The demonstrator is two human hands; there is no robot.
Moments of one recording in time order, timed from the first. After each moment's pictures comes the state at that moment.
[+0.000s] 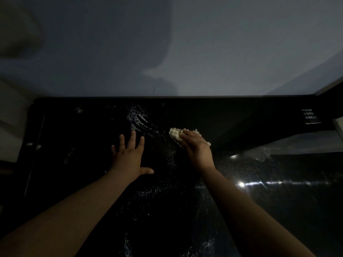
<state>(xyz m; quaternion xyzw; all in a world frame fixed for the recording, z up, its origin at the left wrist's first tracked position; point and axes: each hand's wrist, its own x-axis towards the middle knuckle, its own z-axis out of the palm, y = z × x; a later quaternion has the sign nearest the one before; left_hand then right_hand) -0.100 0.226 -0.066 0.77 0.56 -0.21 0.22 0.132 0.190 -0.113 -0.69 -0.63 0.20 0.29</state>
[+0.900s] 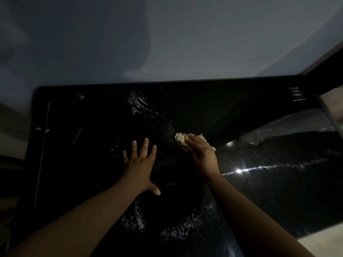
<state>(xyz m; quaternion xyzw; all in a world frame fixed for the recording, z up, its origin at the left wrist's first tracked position) -0.111 0.138 -0.062 0.81 0.47 -0.27 0.21 0.111 0.089 -0.112 -0.73 -0.59 0.19 0.30</state>
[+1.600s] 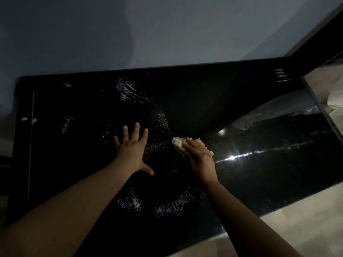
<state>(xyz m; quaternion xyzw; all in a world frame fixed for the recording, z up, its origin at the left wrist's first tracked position) -0.110 0.137 -0.067 0.81 0.48 -0.26 0.20 0.095 0.010 -0.112 -0.75 -0.57 0.19 0.29</state>
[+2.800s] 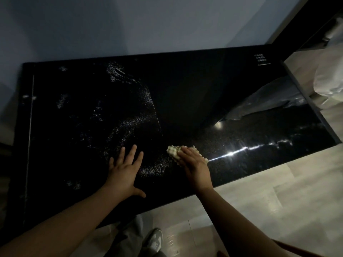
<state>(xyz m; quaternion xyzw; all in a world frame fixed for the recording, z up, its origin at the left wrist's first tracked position) -0.144 -0.028 -0.062 0.83 0.44 -0.26 0.20 0.083 -0.122 -0.111 -0.76 -0.56 0.20 0.27</state>
